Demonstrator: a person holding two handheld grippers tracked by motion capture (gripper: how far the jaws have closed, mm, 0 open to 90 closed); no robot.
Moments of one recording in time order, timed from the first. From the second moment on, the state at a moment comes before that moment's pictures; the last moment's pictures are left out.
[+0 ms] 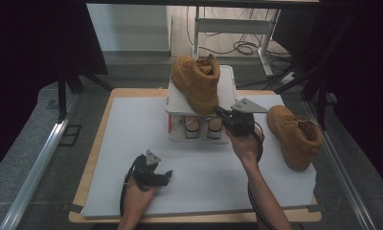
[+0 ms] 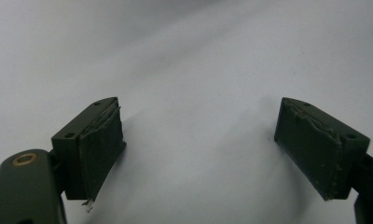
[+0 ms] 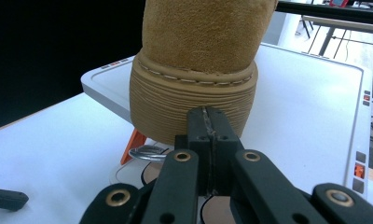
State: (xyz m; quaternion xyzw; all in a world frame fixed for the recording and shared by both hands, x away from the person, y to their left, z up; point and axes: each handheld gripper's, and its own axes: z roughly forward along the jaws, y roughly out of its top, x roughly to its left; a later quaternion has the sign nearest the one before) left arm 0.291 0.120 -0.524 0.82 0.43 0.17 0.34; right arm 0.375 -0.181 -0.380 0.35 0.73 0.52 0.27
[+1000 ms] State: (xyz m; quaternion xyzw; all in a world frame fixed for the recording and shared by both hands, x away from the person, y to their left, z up) left arm 0.291 0.120 -0.524 0.82 0.43 0.17 0.34; right arm 0.383 -0.135 -0.381 0.29 0.76 0.52 0.27
